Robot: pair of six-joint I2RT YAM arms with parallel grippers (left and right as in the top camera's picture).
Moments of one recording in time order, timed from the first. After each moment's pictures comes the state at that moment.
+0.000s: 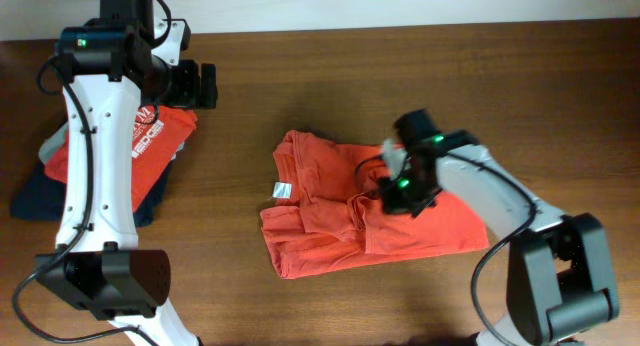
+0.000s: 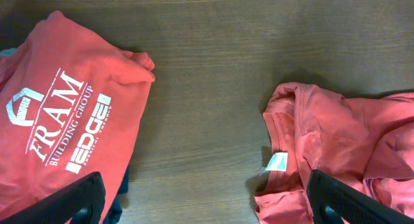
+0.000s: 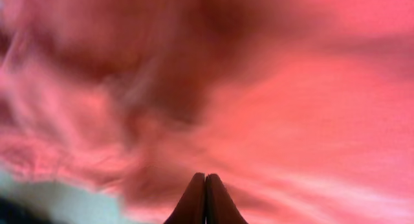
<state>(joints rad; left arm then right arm) -0.01 1.93 2.16 -1.40 0.10 0.04 0.24 1.75 1.15 -0.90 -0.33 0.16</state>
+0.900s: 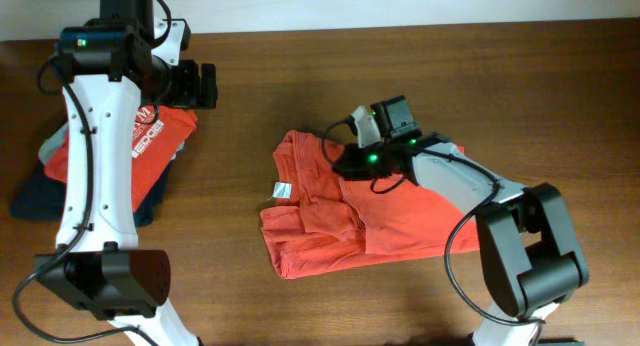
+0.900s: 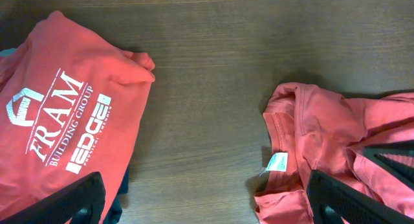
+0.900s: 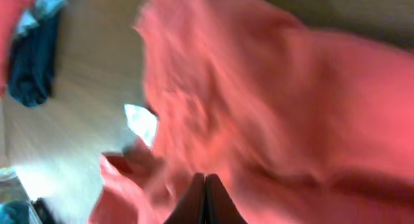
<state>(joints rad) -0.01 1.93 2.16 -1.40 0.10 0.04 0.32 1.89 1.16 -0.38 -0.58 0.33</state>
